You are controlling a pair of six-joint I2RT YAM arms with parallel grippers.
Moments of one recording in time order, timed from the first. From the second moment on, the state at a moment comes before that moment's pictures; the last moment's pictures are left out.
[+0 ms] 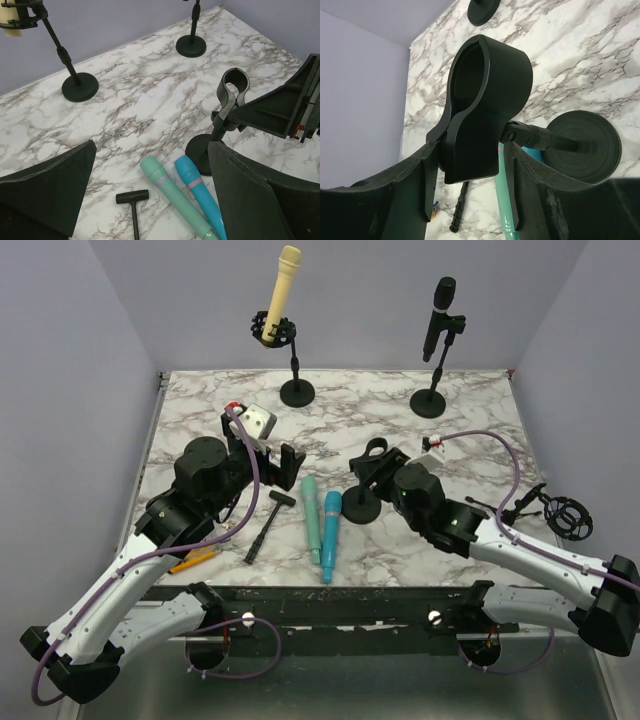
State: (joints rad) left arm -0.69 0.85 1.07 -0.35 -0.07 -0.03; right arm 0.91 1.11 0.77 -0.09 0.60 1.01
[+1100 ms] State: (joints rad) left arm -0.69 0.87 1.07 -0.35 -0.07 -0.04; right arm 0.88 1.03 0.83 -0.17 0.27 0.34
